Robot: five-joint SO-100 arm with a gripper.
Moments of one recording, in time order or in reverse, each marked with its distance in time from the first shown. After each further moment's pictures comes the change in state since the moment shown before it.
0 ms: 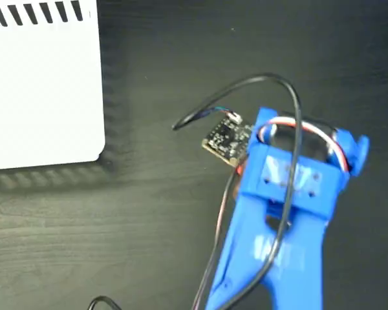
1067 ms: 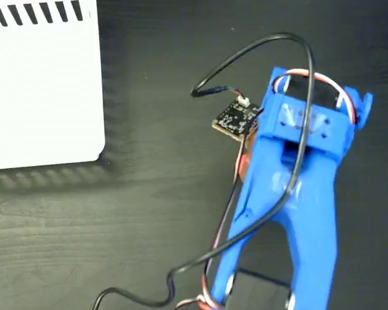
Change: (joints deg) arm 0.6 -20.5 -12.7 2.1 1.1
